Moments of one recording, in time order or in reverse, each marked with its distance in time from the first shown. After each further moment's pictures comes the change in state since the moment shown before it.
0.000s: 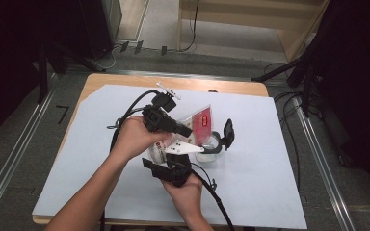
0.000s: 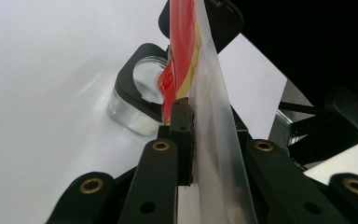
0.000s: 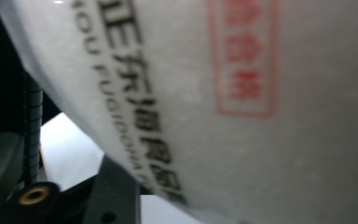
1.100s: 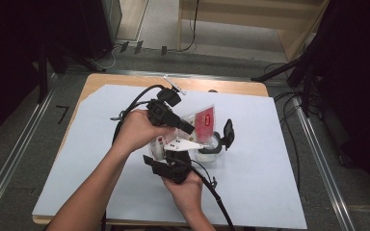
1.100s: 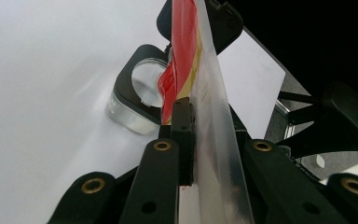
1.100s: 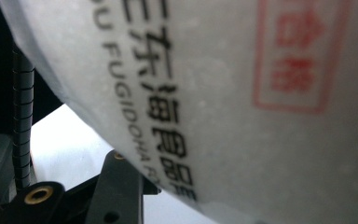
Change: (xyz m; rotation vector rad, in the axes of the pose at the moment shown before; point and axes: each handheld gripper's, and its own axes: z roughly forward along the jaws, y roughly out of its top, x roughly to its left) left arm 0.003 0.015 0.002 0.061 -0.007 0.009; right arm -0.001 0.007 0.000 0.022 -0.037 -0.011
